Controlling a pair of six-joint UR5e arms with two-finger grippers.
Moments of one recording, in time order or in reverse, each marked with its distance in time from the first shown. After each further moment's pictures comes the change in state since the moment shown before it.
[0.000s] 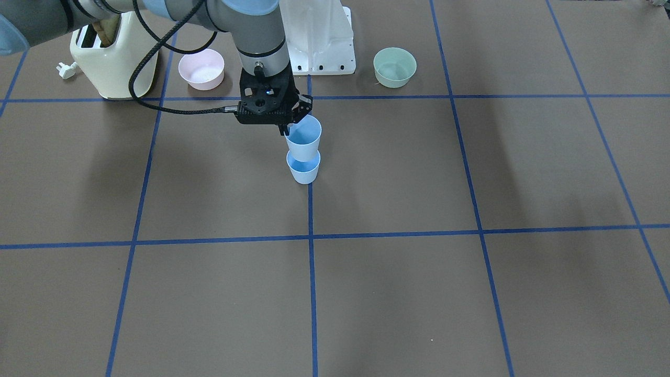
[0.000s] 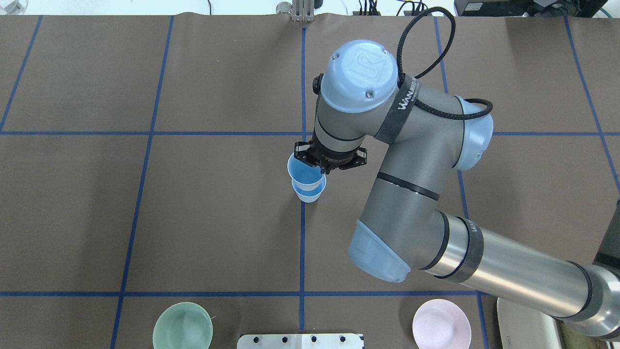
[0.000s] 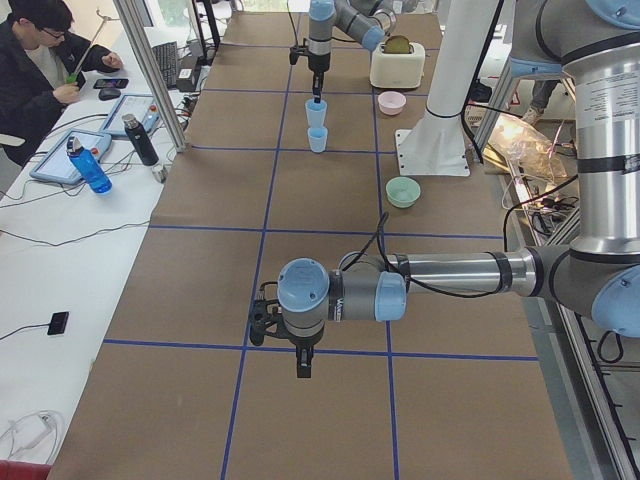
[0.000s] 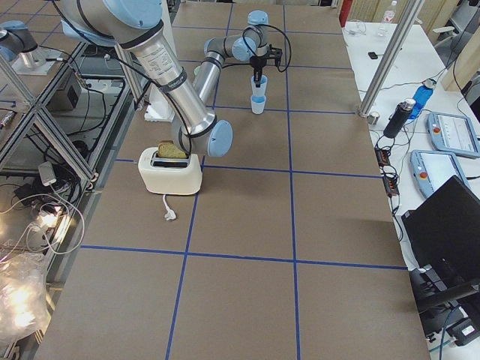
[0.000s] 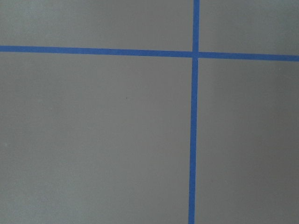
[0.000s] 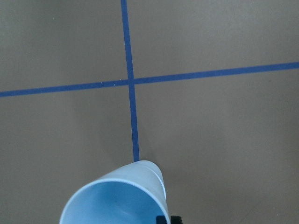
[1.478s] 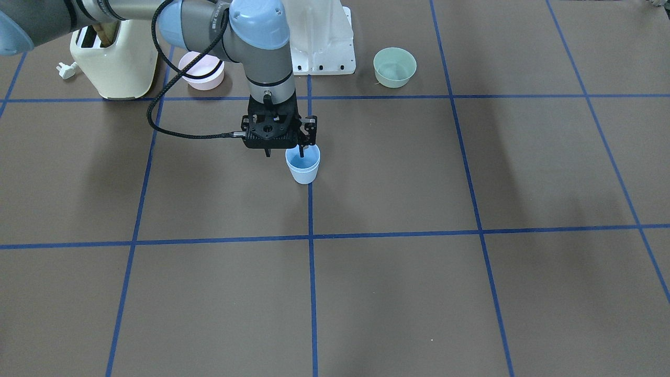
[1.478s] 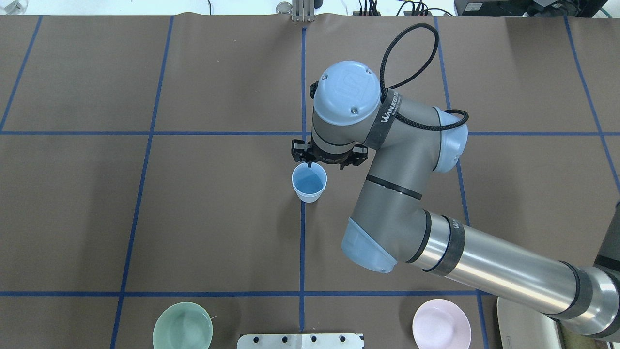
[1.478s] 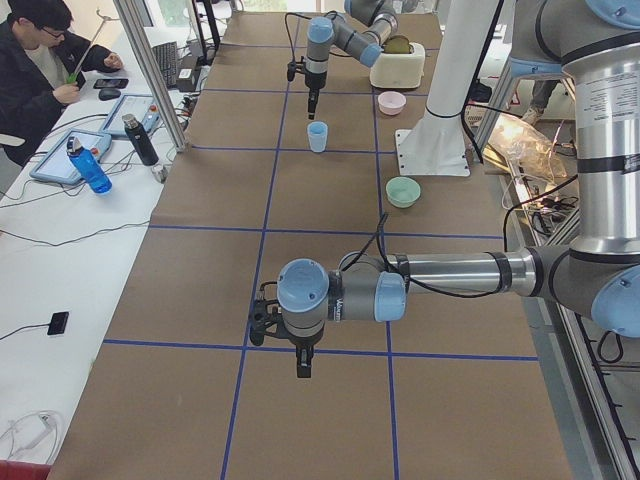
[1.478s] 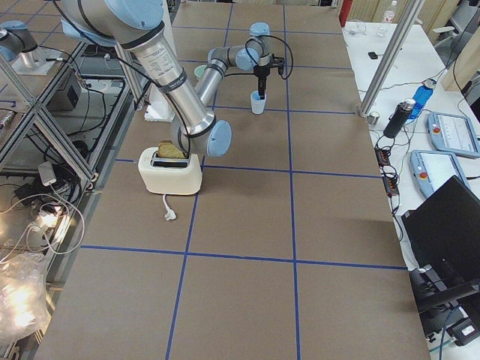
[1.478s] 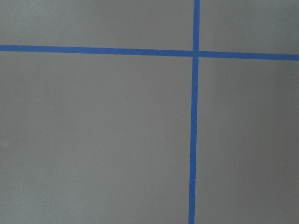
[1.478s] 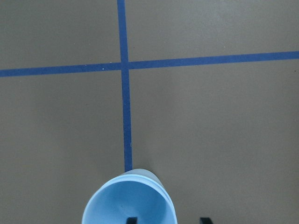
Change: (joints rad) left arm 0.002 -0.001 0.001 0.002 -0.003 0.001; right arm 0.028 -0.009 -0.094 0.107 -0.045 -0.034
